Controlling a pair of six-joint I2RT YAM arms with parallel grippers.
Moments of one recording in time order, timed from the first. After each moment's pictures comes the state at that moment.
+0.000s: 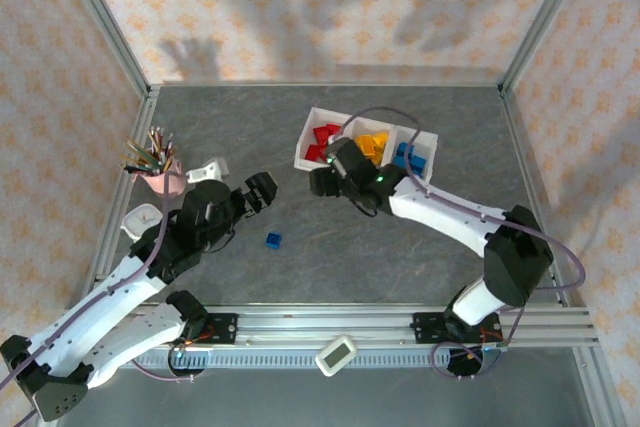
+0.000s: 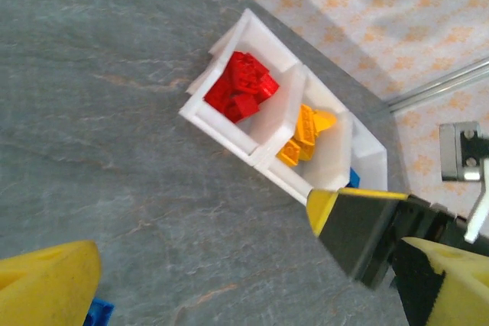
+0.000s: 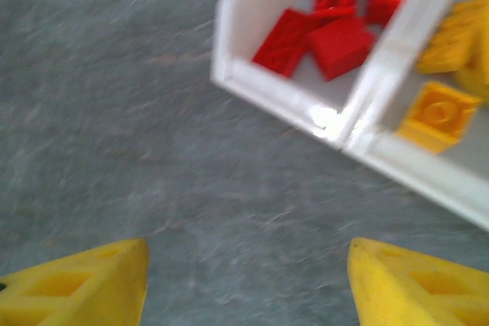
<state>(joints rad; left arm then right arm) -0.64 0.75 0.77 -0.54 -0.27 -0.98 0.83 1.55 1.18 -0.44 0.15 0.50</state>
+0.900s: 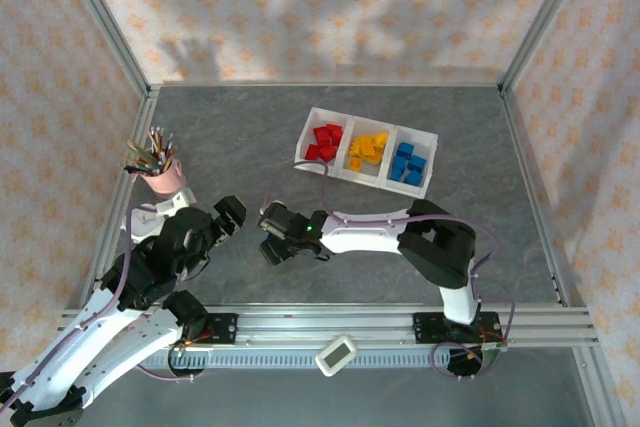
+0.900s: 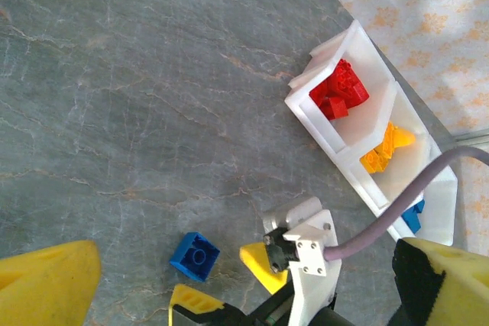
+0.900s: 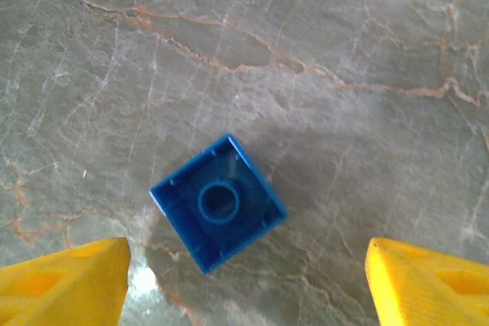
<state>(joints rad) -0.64 0.52 0.71 -0.86 -0.38 -1.15 1.15 1.95 1.28 -0.37 0.14 0.41</state>
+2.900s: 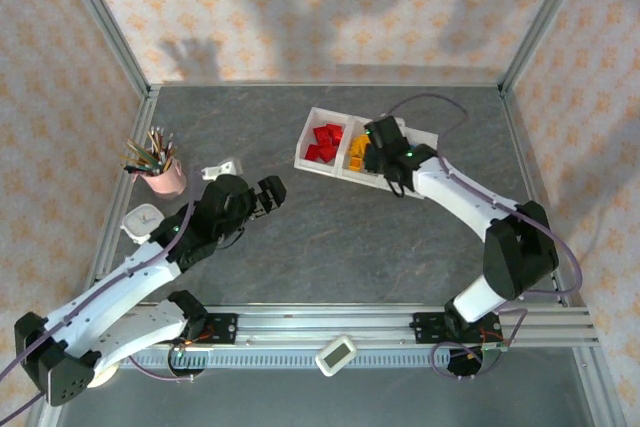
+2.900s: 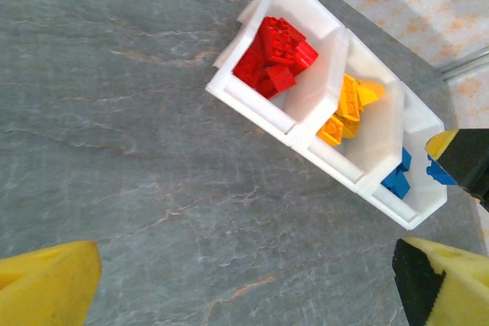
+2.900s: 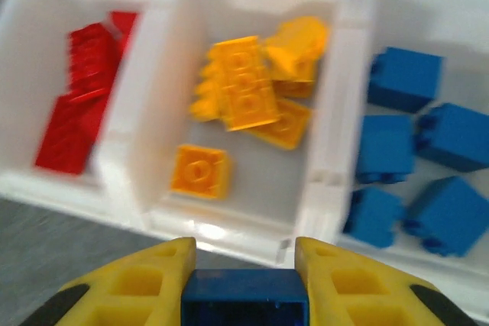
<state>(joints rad) -0.64 0.92 0.77 -0.47 -0.25 -0.91 0.48 1.56 1.17 -0.51 0.27 0.55</state>
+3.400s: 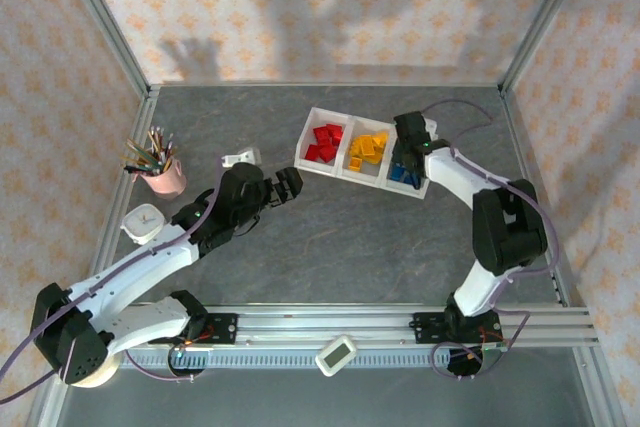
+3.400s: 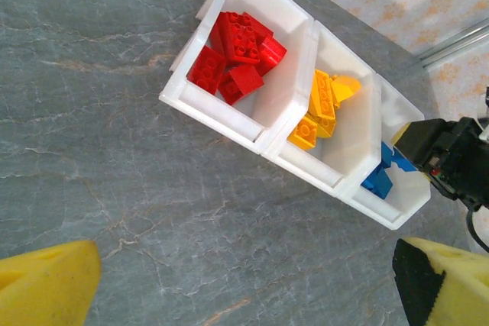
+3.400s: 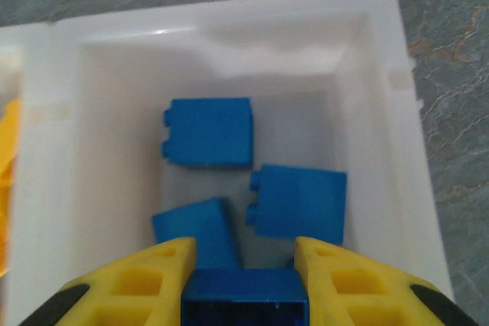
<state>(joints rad) -0.63 1.06 0.79 -0.32 -0.19 -0.87 0.27 1.74 1.16 -0.40 0.30 0.56</state>
